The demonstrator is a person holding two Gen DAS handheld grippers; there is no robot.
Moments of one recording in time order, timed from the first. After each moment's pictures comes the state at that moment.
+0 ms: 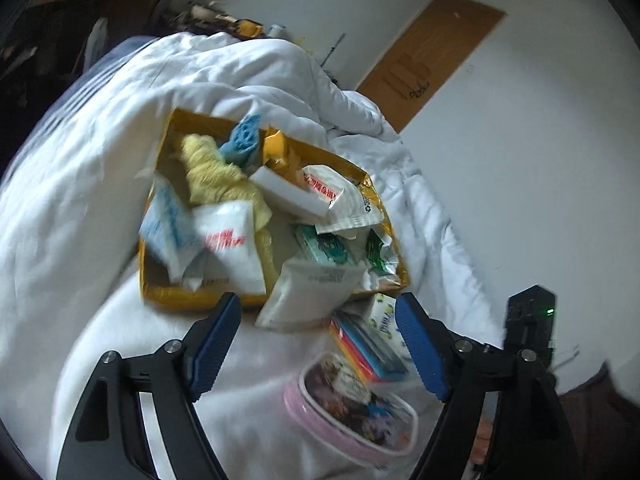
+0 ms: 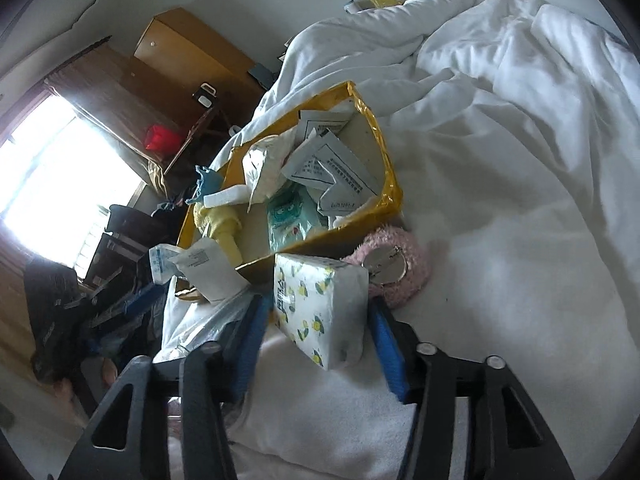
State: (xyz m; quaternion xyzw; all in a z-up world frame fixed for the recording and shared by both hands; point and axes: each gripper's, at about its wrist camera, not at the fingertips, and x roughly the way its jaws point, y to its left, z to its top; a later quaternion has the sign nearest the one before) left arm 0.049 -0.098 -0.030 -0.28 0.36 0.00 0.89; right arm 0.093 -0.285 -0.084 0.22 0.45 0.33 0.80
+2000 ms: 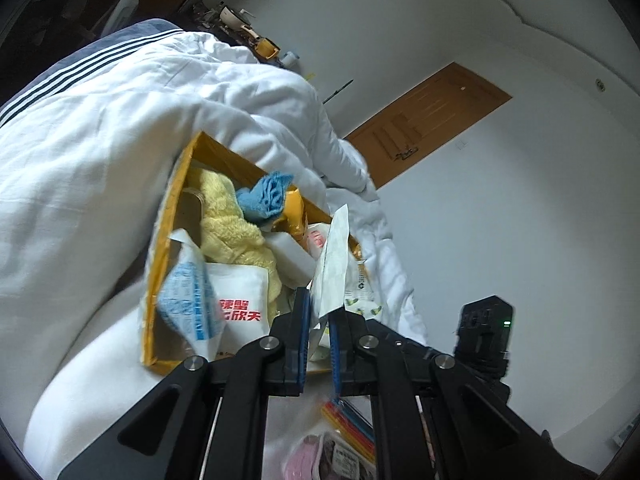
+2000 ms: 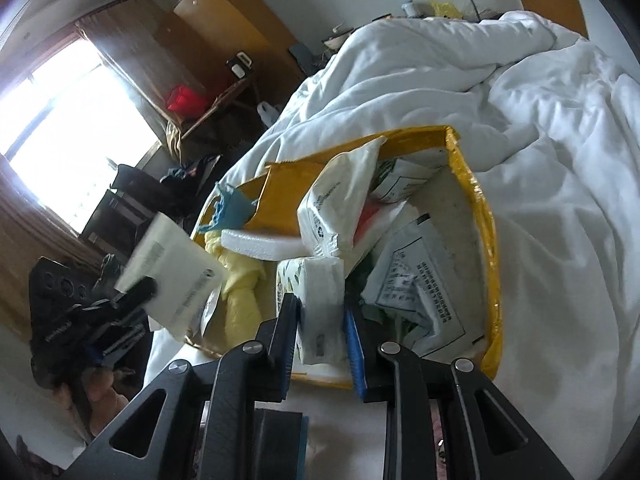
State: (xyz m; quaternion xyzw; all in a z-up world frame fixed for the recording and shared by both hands) left arm 0.052 -0.035 -0.051 -0.42 0.27 -0.02 0.86; right arm 0.169 -0.202 -0.050 0.12 0.43 0.39 0.80
